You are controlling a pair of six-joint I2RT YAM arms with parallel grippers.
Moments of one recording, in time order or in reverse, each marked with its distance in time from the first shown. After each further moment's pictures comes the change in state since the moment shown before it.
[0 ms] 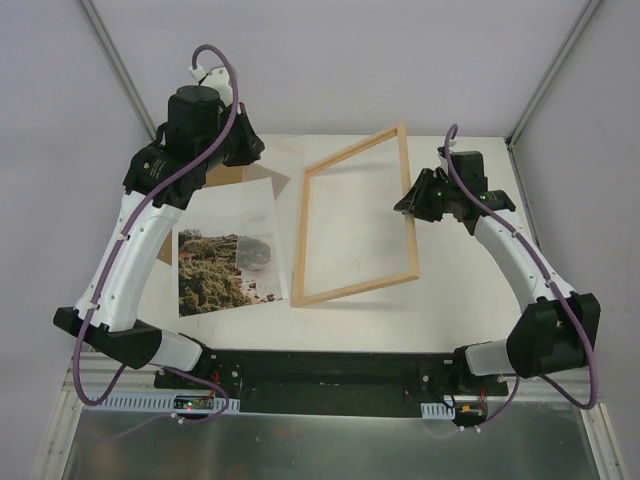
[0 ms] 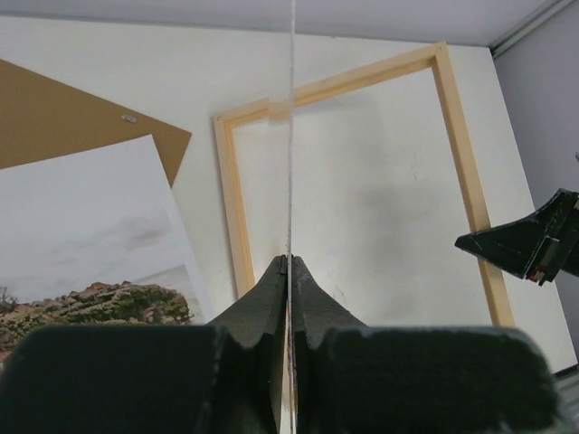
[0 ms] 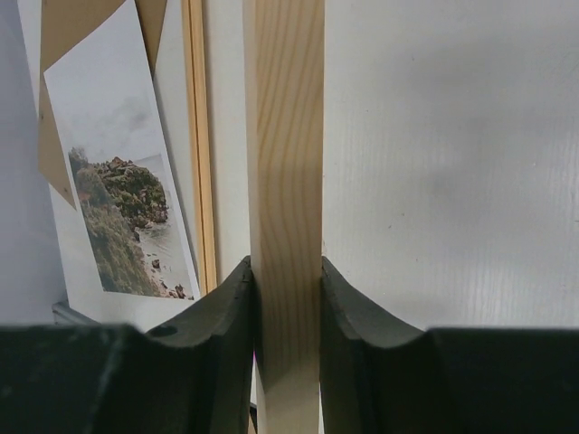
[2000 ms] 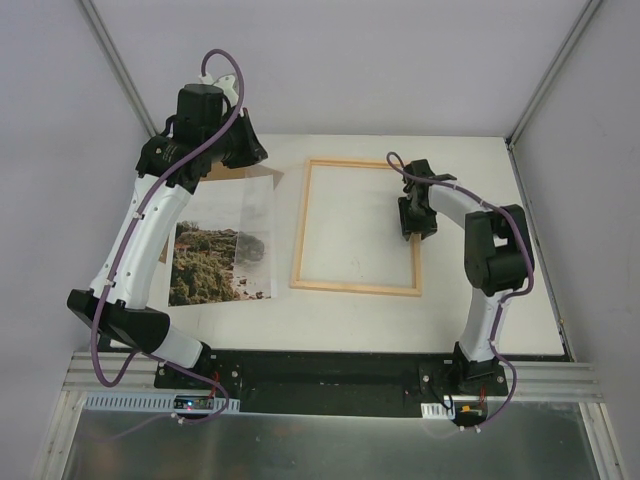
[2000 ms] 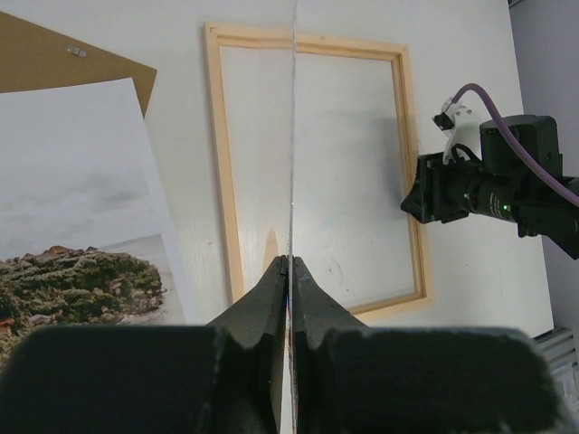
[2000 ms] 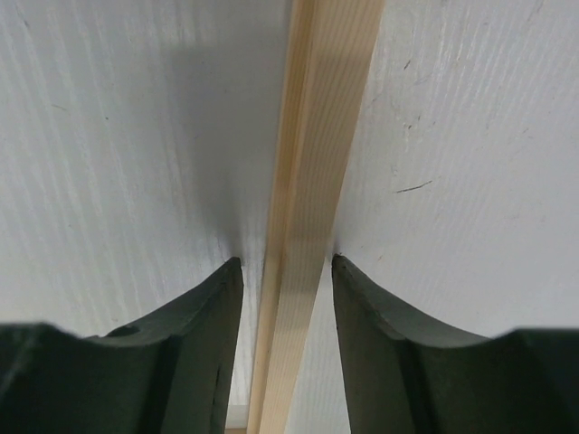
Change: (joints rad) left arm 0.106 0.078 -0.019 -0.021 0.170 -0.018; right arm 0.011 0.586 0.146 -0.096 0.396 -0.408
